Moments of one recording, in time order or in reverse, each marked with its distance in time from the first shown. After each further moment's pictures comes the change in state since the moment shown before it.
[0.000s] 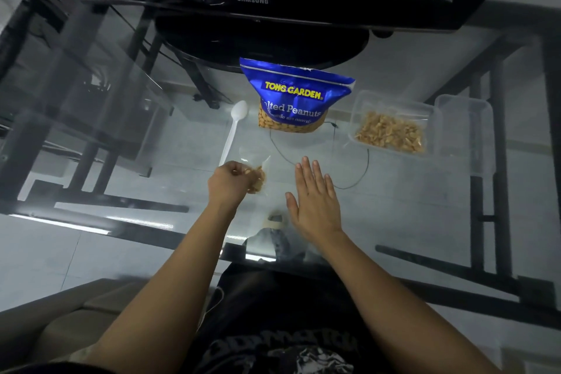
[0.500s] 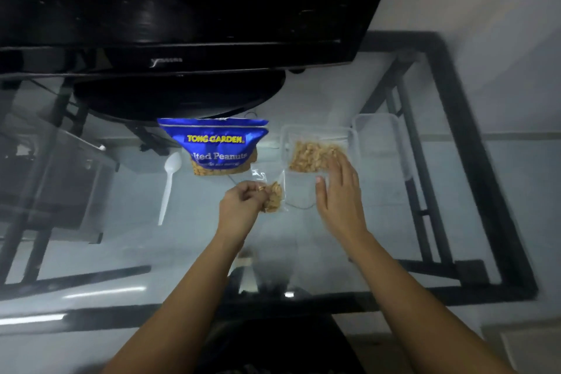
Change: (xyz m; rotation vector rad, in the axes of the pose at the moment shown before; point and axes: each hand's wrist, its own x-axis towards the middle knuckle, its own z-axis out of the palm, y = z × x) left_hand -0.034 0.064 0.094 -0.162 -0.304 0.198; right_hand -0.008 0.113 -0.091 0.293 0.497 0.277
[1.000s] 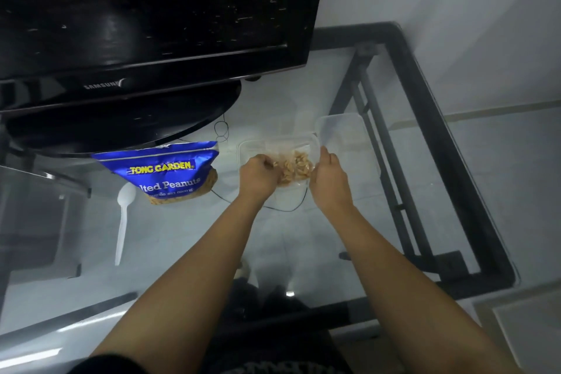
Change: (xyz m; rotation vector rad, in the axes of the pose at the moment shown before) left_hand 0.063 0.050 0.108 0.530 -0.072 0.114; right_hand 0.059 0.049 -0.005 -0.088 -0.170 0.322
